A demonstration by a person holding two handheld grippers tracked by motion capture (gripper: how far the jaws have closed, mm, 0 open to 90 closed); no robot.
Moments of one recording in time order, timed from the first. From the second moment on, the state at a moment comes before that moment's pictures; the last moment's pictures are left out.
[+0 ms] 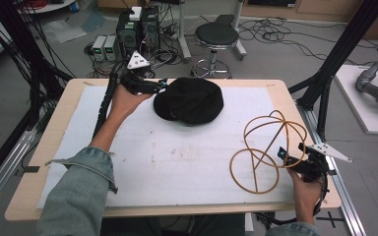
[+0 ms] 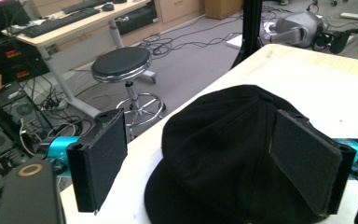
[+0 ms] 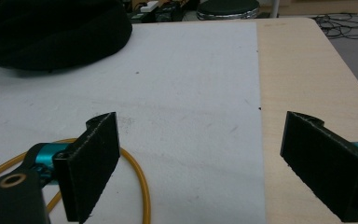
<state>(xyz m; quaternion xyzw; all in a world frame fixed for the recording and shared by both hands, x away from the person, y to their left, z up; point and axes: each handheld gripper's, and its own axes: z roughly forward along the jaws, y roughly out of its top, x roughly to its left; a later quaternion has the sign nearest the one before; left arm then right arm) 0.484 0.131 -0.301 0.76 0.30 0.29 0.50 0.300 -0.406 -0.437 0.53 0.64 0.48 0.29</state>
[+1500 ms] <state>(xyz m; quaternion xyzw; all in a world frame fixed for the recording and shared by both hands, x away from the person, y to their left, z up) 0.528 0.014 -0.367 0.81 0.24 0.25 0.47 0.300 -0.405 -0.439 0.53 0.64 0.48 0.29</state>
